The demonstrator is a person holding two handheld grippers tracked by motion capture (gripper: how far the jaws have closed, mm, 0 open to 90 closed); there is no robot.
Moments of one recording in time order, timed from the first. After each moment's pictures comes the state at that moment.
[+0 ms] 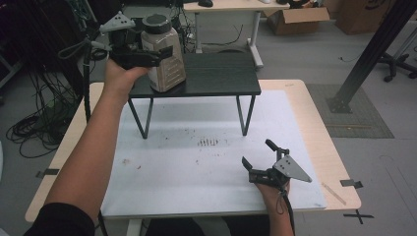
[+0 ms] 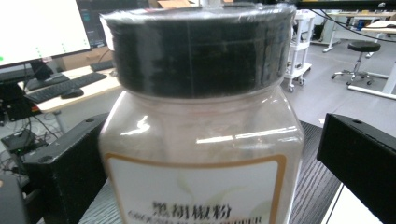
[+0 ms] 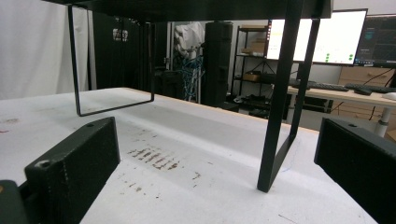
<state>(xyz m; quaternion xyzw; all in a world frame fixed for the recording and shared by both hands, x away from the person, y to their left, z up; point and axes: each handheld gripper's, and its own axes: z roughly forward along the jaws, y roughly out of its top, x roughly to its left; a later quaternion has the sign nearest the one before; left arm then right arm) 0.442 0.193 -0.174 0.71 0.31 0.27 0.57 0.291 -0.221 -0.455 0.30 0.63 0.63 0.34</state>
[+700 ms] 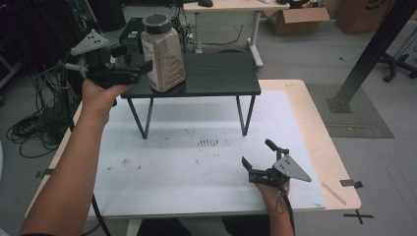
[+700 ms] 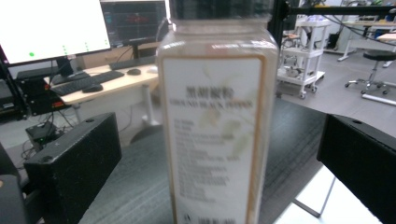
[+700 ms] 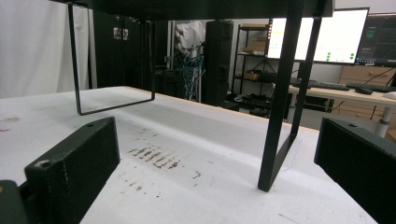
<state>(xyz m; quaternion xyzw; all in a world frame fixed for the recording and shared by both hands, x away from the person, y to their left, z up) 0.397 0.232 -0.194 0.69 0.33 0.29 0.58 0.291 -0.221 -0.455 0.30 0.63 0.63 0.34</state>
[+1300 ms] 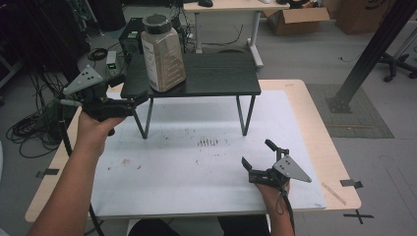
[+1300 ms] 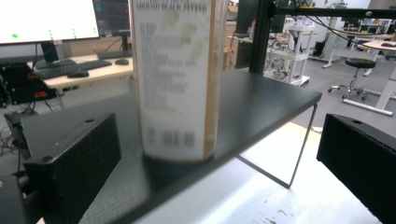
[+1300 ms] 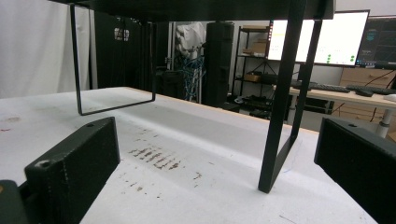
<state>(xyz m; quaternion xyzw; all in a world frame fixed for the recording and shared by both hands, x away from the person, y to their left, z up) 0.348 0.244 -0.247 0.68 0.34 0.26 0.60 0.290 -0.221 -0.455 0.29 0.63 0.63 0.34</state>
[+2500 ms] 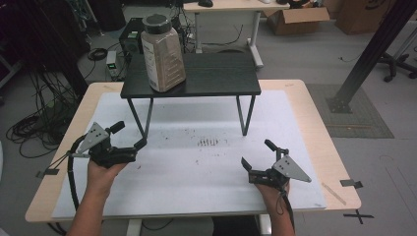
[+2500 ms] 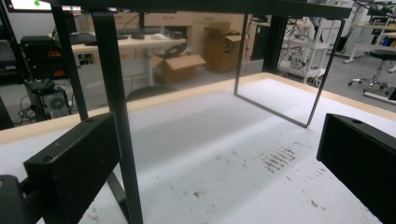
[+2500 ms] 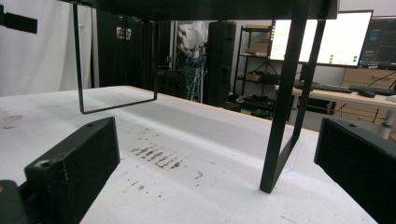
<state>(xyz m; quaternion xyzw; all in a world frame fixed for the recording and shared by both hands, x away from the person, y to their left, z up) 0.306 0.264 -0.376 0.67 0.37 0.27 0.58 0.291 -0.220 -0.455 0.29 0.63 0.63 0.34</state>
